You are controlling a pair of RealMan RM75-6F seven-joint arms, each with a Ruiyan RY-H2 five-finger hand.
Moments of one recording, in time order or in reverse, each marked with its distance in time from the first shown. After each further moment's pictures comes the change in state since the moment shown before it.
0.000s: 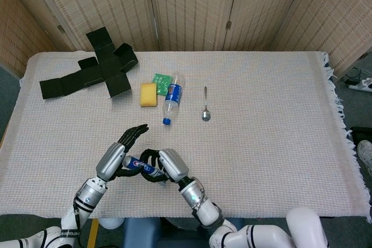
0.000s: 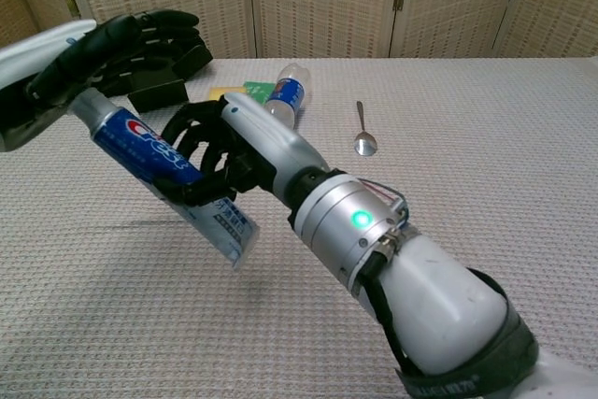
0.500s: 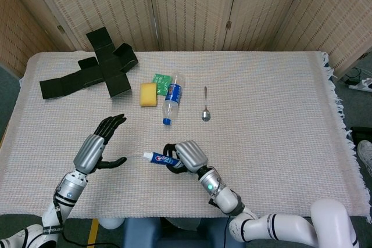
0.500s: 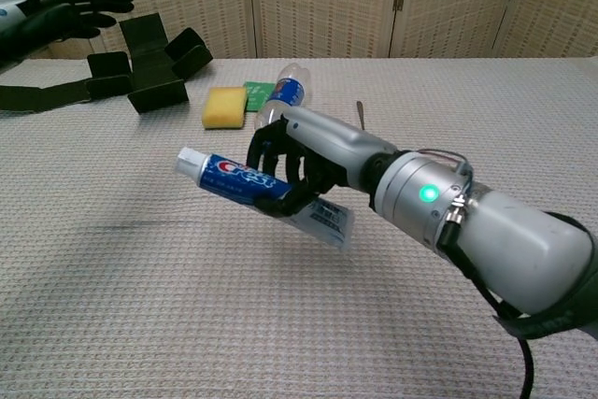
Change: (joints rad) left arm 0.033 0.116 -0.007 0.023 -0.021 0.034 0.090; right arm 0.008 0.238 -0.024 -0.091 0.154 -0.132 -0.372
